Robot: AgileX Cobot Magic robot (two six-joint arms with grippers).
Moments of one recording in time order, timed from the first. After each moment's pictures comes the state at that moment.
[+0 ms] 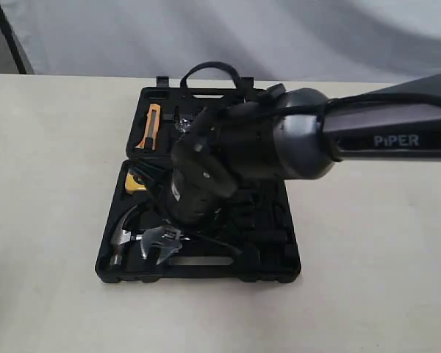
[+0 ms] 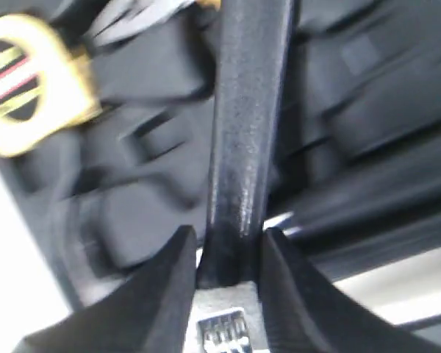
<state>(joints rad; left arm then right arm) -0.40 1.30 -0.96 0.82 0.66 -0.60 0.79 1.95 -1.26 -0.24 0.56 1.62</state>
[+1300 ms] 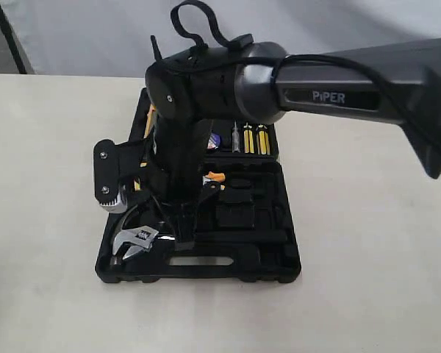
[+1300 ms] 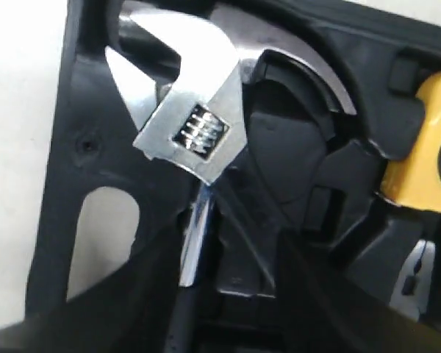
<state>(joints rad) -0.40 1.30 -0.96 0.82 0.66 -0.60 0.72 2.10 -1.61 0.06 0.95 -1.01</state>
